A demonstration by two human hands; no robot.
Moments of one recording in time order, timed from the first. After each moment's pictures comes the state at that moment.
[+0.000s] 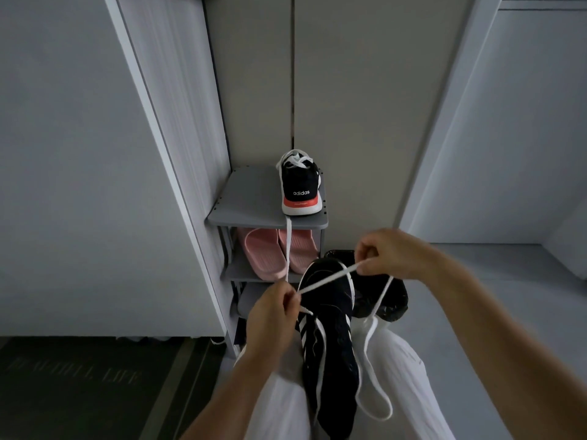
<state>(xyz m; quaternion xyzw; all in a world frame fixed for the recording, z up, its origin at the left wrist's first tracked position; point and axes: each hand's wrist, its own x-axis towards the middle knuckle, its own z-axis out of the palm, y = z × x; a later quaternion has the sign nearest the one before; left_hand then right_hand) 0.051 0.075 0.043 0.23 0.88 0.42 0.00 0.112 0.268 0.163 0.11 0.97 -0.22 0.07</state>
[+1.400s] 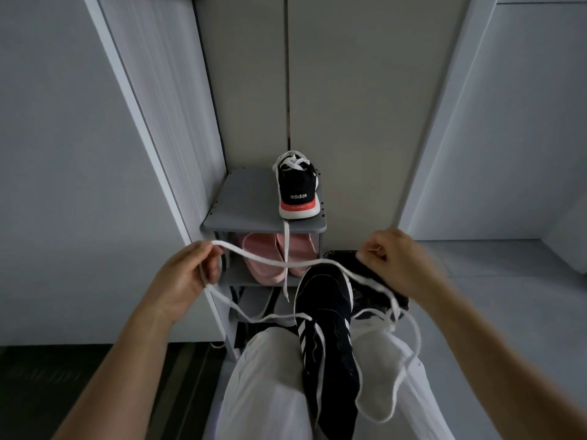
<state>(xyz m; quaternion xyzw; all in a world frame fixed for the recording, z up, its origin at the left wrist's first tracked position) -0.050 -0.001 0.099 0.14 0.59 0.77 0.21 0.115 0.275 0.127 0.17 0.94 -0.27 -0.15</state>
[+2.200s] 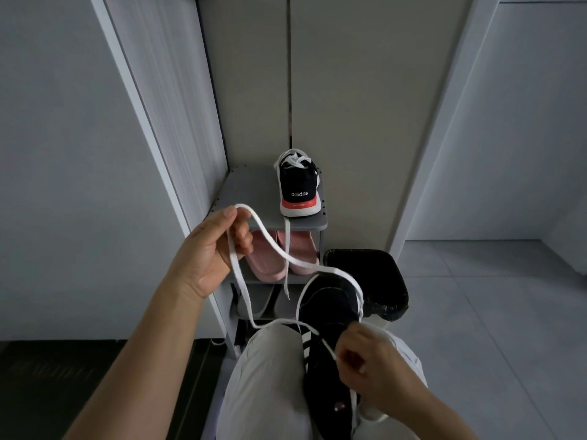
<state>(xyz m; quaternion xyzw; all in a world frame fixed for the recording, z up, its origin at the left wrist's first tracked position) -0.032 0.034 0.140 0.24 0.46 0.80 0.28 0.184 0.199 0.056 0.04 0.96 -0.22 -0.17</state>
